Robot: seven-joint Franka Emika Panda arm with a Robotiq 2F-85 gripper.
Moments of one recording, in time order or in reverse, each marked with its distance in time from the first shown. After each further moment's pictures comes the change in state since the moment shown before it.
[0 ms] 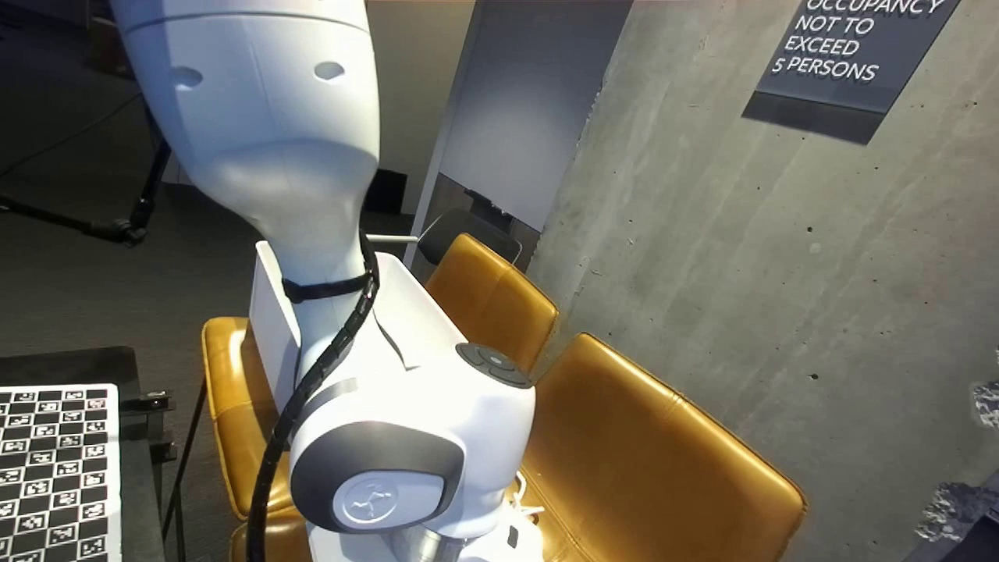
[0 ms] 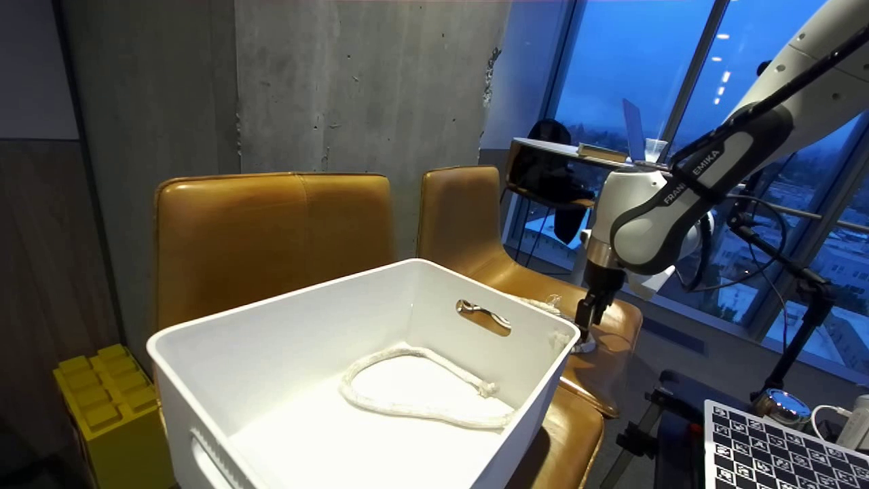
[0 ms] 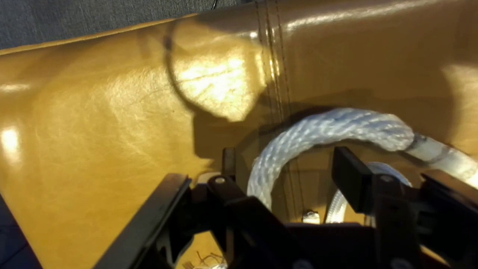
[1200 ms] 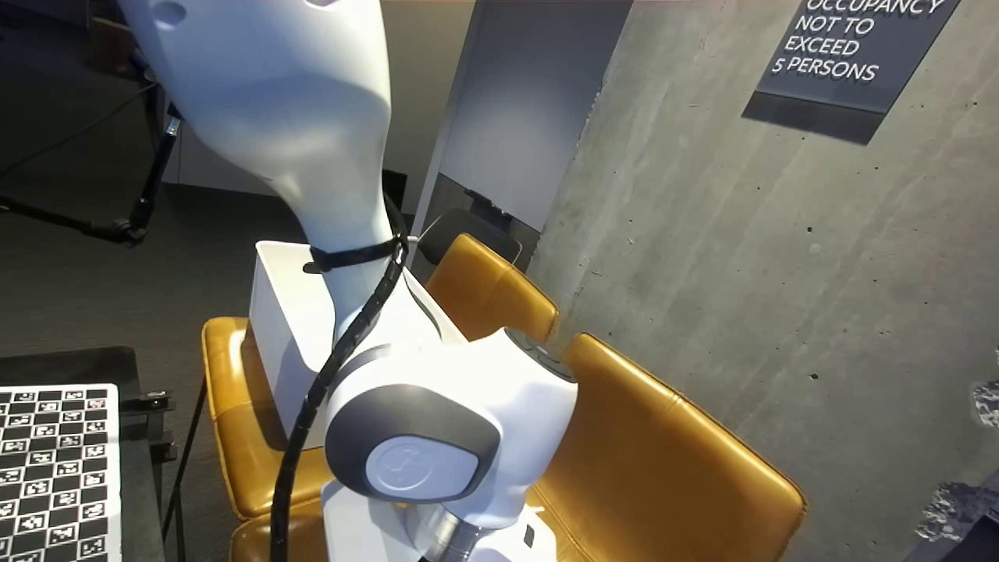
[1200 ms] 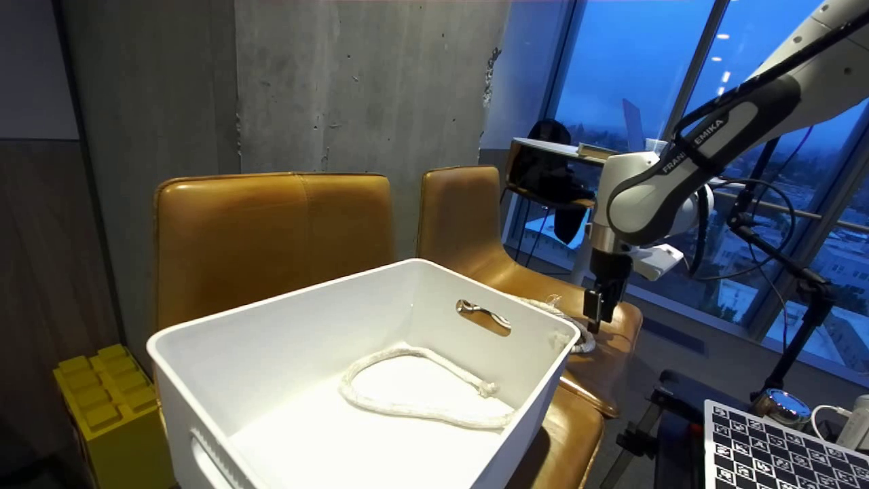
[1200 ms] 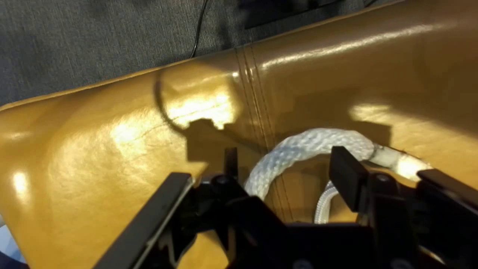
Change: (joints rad) arm -0.031 -0.056 0.026 0.035 0.067 -0.218 -0.016
